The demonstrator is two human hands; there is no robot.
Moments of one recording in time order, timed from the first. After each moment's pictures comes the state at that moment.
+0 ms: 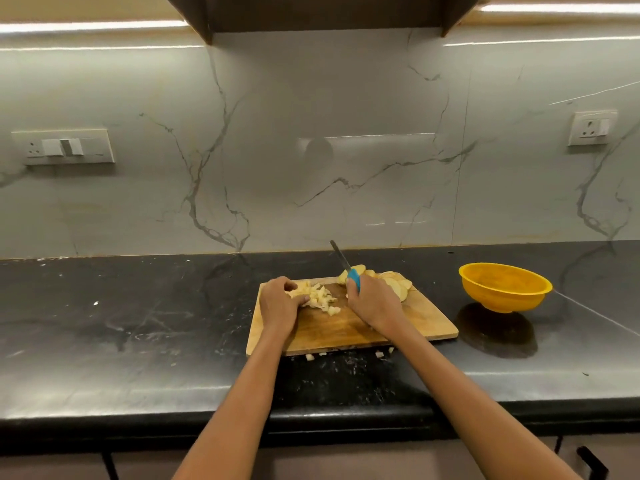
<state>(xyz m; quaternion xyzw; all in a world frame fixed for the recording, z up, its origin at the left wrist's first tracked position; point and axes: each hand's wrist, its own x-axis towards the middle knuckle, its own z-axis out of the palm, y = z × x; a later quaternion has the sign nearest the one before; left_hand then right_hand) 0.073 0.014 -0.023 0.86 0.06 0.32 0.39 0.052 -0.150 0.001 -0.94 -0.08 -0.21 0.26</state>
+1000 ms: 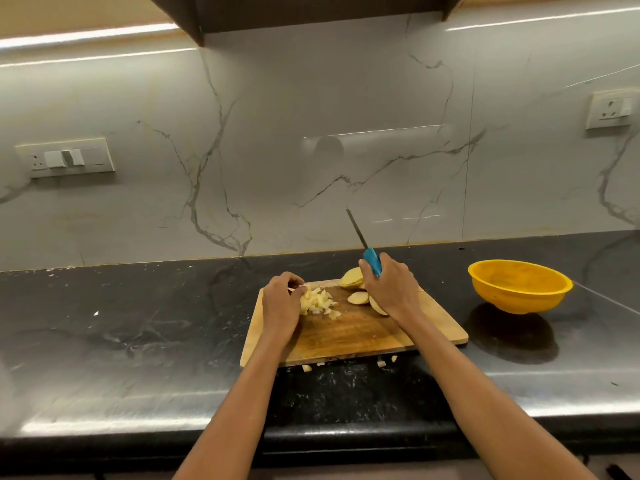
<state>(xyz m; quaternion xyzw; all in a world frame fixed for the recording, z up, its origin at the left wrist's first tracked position) 0.083 0.008 -0.019 0.86 0.01 0.35 0.38 0.097 -0.177 -0.002 -0.88 -0.07 -0.32 0.33</state>
